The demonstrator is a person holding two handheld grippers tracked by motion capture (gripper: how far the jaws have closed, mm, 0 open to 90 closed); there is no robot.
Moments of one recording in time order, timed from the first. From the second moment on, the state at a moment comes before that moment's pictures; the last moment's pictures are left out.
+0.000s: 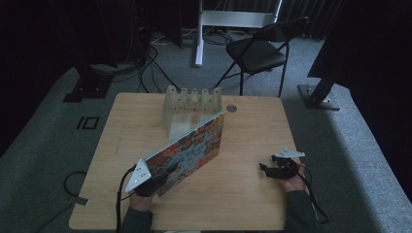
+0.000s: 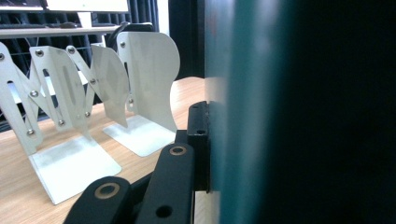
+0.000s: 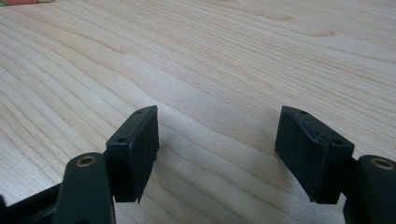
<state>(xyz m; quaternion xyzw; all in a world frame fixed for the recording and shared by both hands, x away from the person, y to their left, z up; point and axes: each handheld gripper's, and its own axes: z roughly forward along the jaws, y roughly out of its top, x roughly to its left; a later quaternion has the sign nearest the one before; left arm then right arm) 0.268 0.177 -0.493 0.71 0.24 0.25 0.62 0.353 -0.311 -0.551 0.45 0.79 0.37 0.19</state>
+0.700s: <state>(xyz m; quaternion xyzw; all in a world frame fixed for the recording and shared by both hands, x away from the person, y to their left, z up) 0.265 0.186 -0.492 0.70 0.26 0.26 0.61 0.353 -0.310 -0.551 0.45 0.79 0.37 0.19</state>
